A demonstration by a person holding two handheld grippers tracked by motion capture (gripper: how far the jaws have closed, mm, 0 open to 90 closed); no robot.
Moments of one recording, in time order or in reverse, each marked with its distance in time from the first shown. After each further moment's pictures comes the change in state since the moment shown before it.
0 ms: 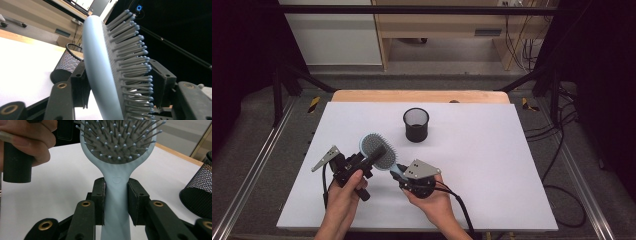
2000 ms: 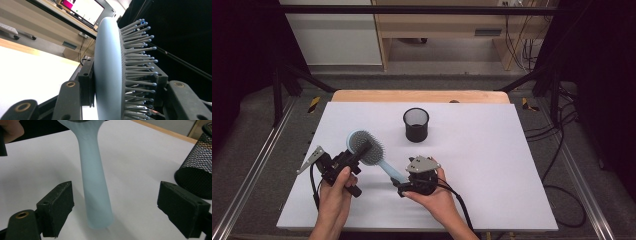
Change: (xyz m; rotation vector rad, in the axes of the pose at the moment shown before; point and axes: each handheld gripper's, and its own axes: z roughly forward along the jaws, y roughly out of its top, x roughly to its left) left arm 0.018 0.013 -0.020 -0.111 0.046 0.007; right arm -0.014 -0.008 0.006 0.095 -0.041 0.078
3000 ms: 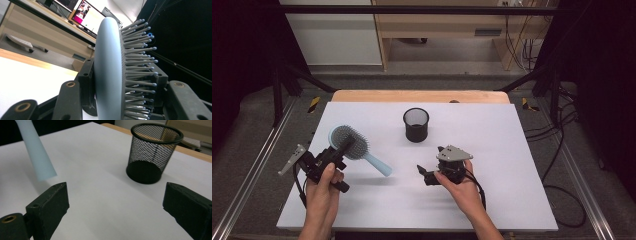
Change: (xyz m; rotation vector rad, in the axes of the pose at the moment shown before) left arm 0.013 0.024 -0.021 -0.091 0.056 0.031; right arm -0.061 -0.011 -0.043 -0.028 -0.113 0.060
